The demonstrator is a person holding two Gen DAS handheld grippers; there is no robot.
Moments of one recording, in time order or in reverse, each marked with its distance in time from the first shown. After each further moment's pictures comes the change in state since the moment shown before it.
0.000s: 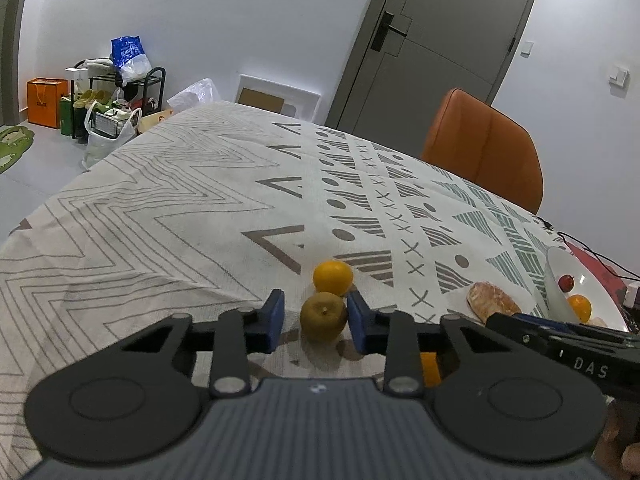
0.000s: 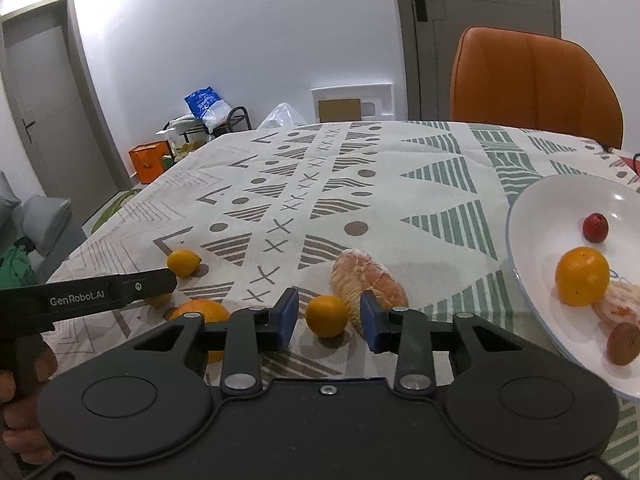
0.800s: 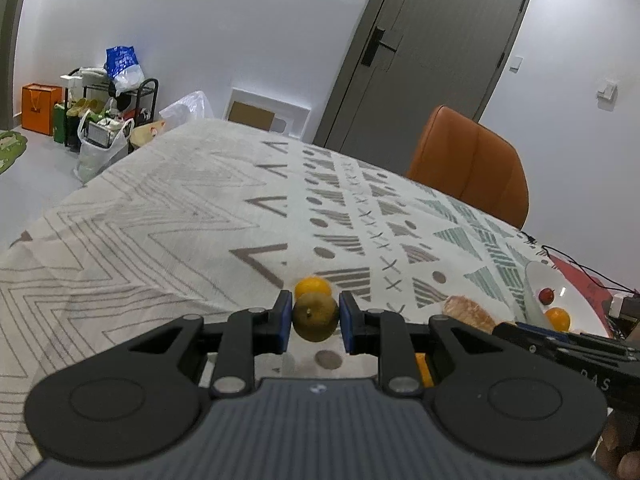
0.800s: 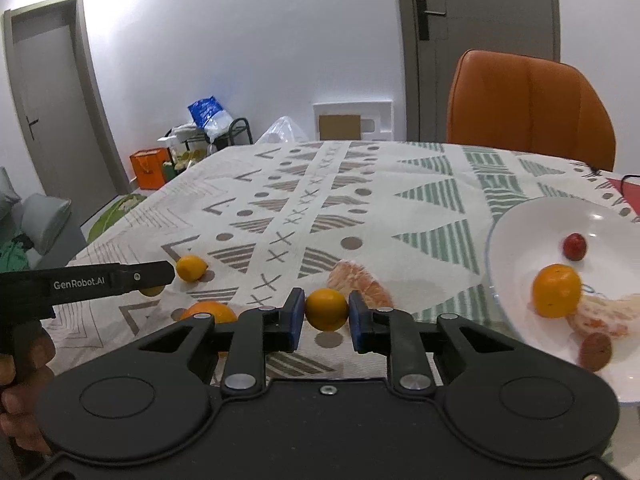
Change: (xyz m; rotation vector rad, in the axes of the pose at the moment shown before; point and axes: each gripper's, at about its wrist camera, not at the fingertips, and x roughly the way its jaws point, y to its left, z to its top) left arm -0.016 -0.007 0.005 -0.007 -0.048 -0.036; right arm -0.027 -0.002 0.001 -0.027 -0.051 -0.016
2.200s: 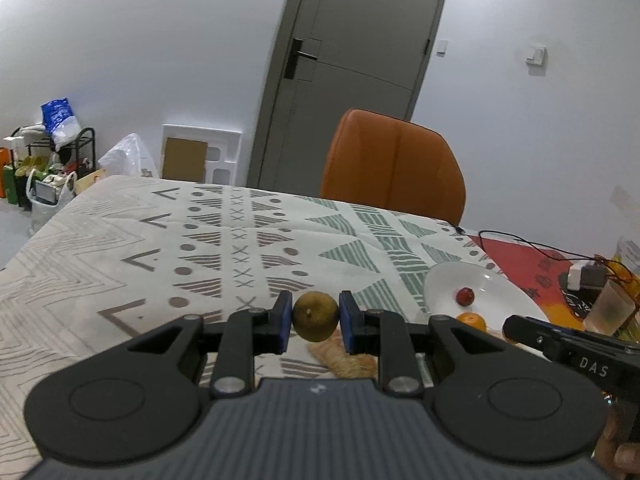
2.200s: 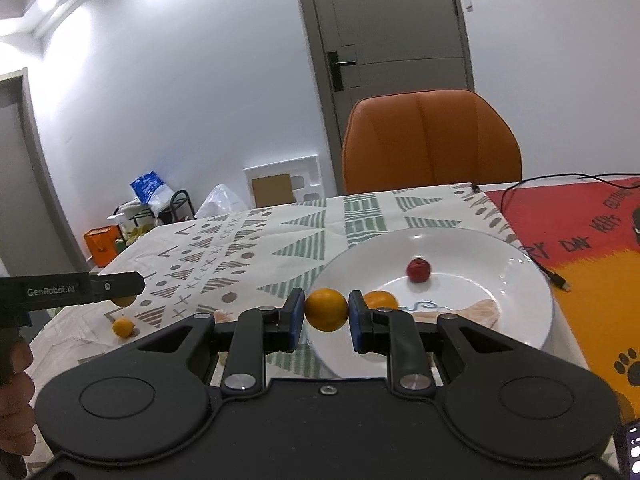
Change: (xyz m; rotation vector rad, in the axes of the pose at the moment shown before) left arm -0.005 -0.108 0.011 0.180 -0.033 -0.109; right arm -0.073 -0.091 -0.010 0.159 -0.178 -0.142
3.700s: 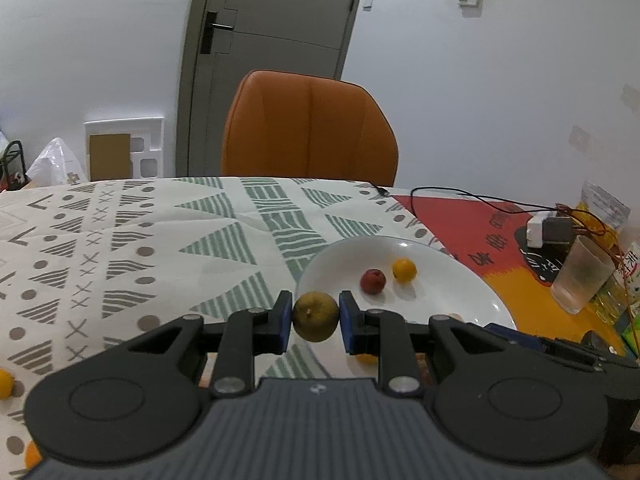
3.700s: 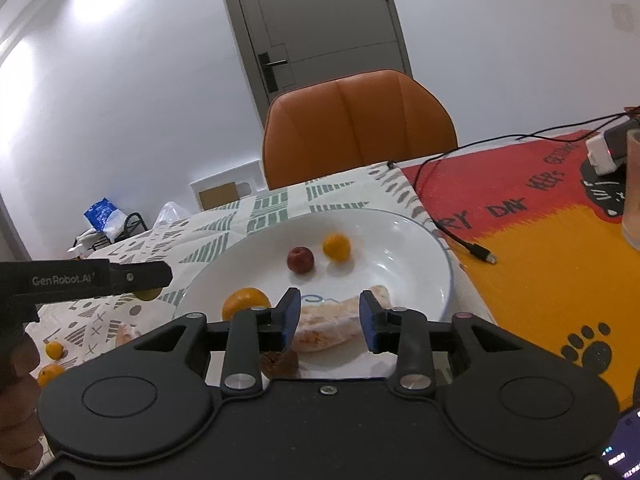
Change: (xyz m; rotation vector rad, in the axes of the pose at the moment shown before) left arm 0.081 -0.098 -0.003 0.133 0.095 -0.143; right arm 0.016 -0.081 -0.017 0.136 -0.002 -0.108
